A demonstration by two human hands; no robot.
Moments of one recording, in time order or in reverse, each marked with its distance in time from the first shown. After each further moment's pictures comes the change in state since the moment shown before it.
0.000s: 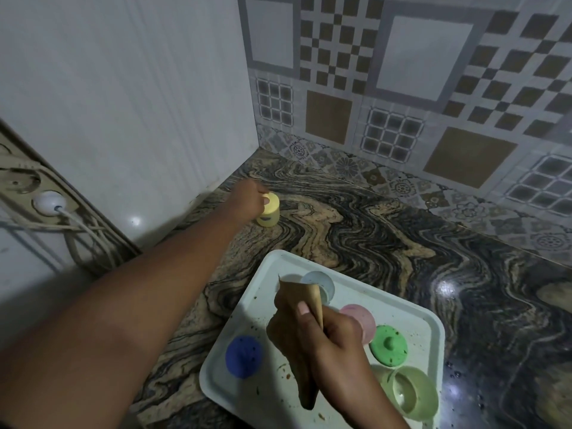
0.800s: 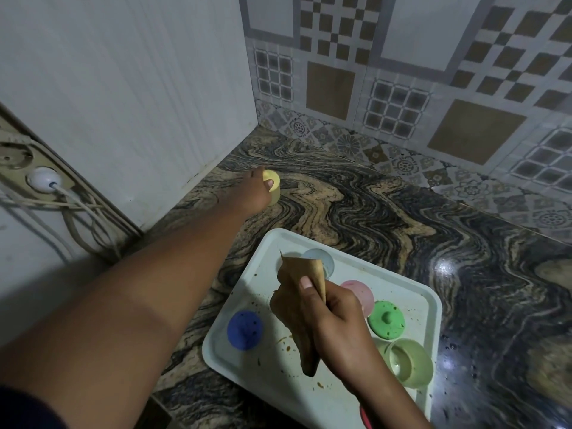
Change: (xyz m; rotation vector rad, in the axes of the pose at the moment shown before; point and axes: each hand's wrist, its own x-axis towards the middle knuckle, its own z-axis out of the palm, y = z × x) left_hand -0.014 -0.004 0.031 -0.121 -0.095 -0.079; right_hand -0.001 0.005 -0.002 0.012 0.000 0.012
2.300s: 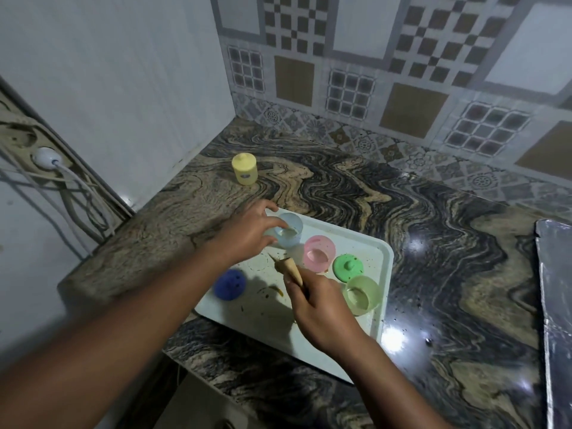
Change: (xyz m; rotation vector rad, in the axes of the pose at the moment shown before) left_hand -0.181 0.007 0.034 0.258 -0.046 0.603; right_hand -0.068 0.032 -0.028 -0.378 -0.041 -0.214
